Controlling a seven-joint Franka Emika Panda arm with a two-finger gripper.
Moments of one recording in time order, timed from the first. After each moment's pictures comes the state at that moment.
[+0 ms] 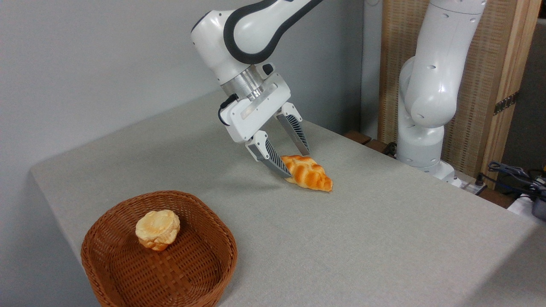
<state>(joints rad) -0.83 -0.22 0.26 -2.32 0.27 1.66 1.41</state>
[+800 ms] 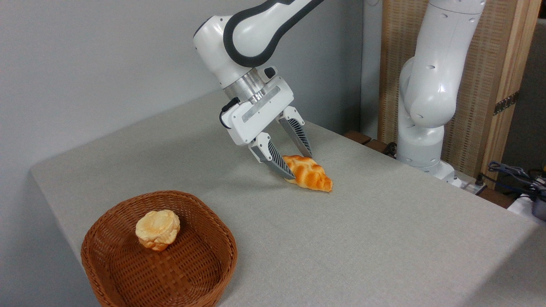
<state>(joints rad) -0.84 -0.21 0.26 -2.34 0.29 1.66 1.42</state>
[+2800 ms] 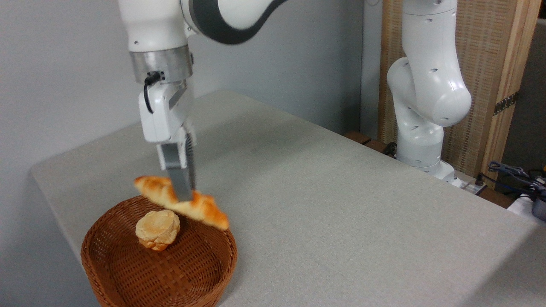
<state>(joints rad) -0.44 0.08 0.29 -1.73 0.09 1.95 1.23</state>
